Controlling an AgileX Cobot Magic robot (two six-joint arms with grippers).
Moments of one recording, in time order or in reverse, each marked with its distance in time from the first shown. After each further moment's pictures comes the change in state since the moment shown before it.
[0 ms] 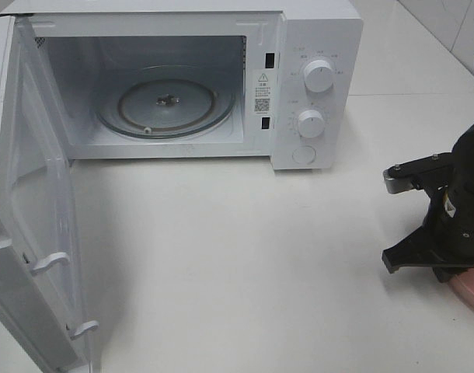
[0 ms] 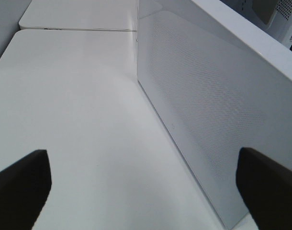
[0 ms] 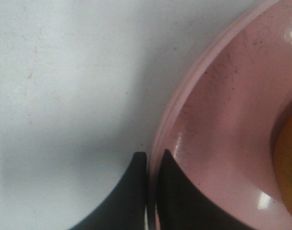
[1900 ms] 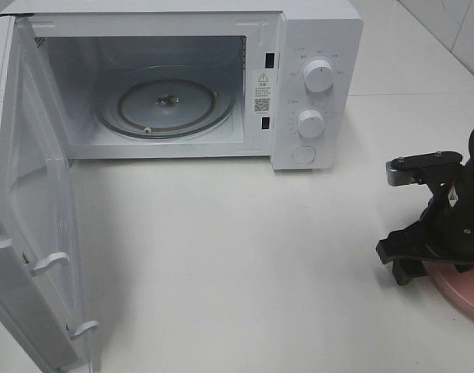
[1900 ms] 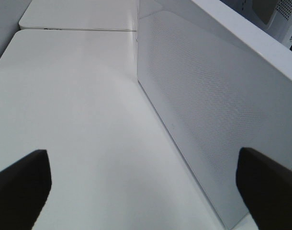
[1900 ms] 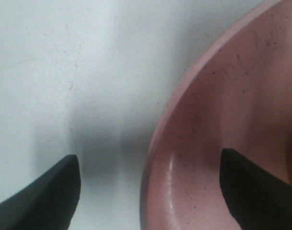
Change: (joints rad) left arm 0.000 0.000 0.000 0.000 0.000 0.000; right arm -0.062 -0.021 0.013 0.238 -0.096 -0.234
